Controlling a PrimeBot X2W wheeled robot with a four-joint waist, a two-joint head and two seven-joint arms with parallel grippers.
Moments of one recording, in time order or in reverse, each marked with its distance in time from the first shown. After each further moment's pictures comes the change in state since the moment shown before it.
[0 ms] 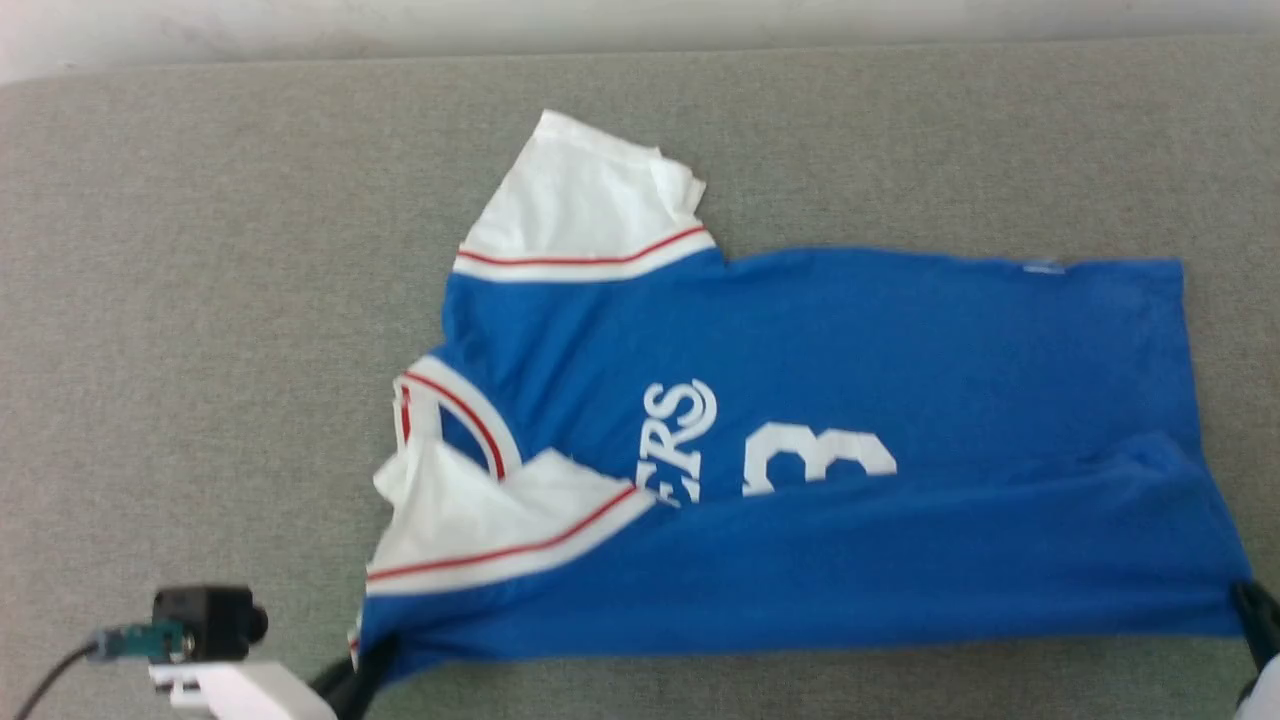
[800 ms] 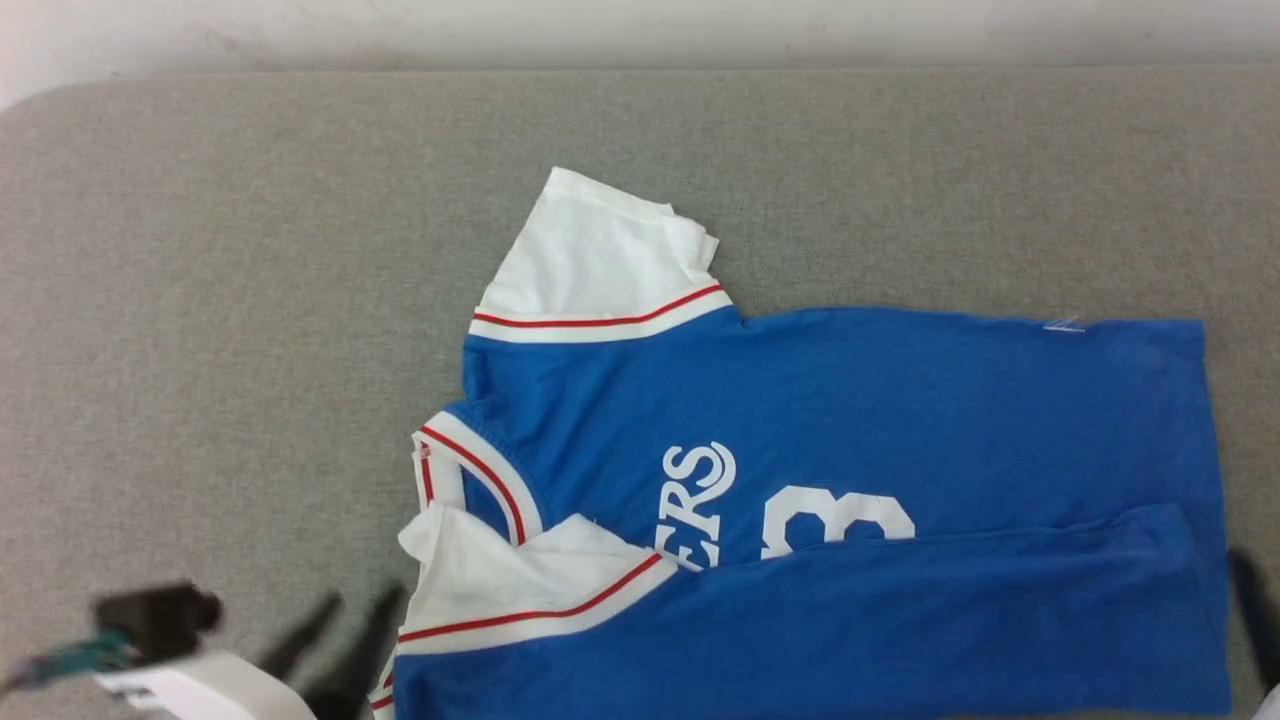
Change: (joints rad) left arm 0.058 -0.078 0.046 0.002 -0.065 -0.044 -0.117; right arm 0.029 0.001 -0.026 -0.014 0.045 -0.001 -0.031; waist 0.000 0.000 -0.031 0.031
